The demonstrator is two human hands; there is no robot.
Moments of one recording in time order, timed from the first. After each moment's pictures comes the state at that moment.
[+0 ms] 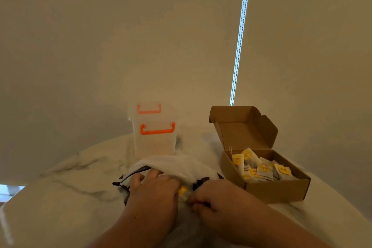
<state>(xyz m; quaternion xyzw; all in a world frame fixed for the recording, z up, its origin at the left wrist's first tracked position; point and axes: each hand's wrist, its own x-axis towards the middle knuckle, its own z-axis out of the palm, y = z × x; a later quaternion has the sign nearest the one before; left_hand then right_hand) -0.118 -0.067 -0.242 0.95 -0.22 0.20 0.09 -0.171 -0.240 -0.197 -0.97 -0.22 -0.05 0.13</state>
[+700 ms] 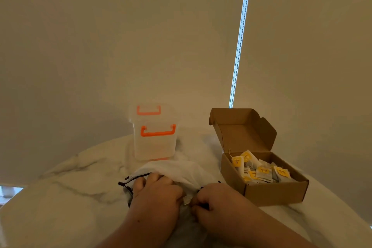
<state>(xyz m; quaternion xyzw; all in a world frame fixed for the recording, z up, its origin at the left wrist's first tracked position) -0.118 -0.068 -0.240 0.95 -0.23 0.18 0.07 -0.165 -0.232 -0.209 -0.98 -0.12 -0.01 0.15</state>
